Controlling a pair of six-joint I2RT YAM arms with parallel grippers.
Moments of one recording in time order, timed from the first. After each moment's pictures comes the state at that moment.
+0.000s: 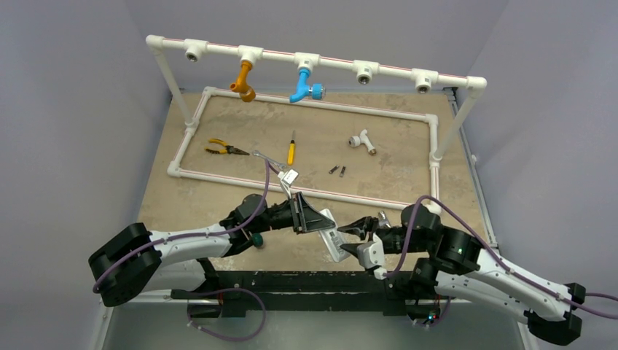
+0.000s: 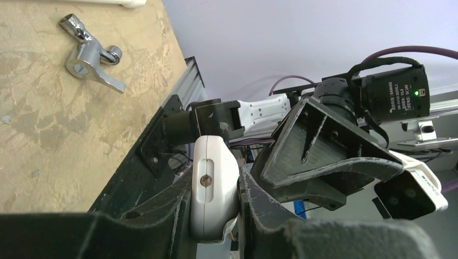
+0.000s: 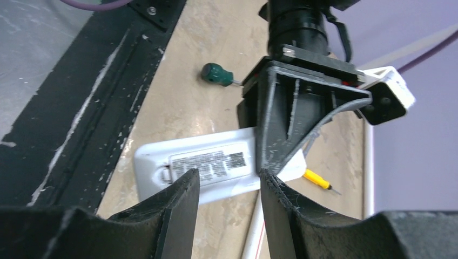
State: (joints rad) left arm -0.94 1.19 0.37 0.81 0.39 -1.26; right arm 1.07 0.52 0.62 -0.47 -0.43 -0.84
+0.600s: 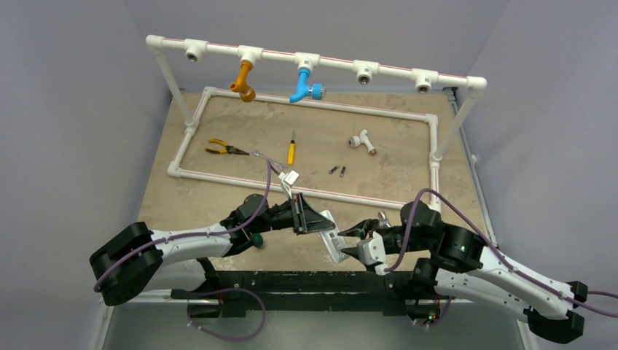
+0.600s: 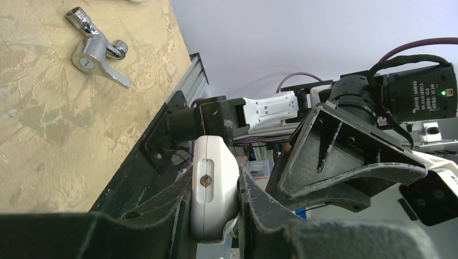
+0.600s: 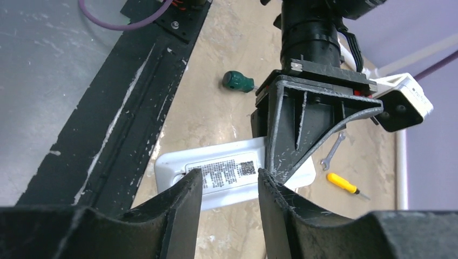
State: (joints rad) left arm -0.95 1.20 0.37 0.80 0.40 -1.26; right arm 1.06 0.54 0.67 -0.52 -0.48 -0.79
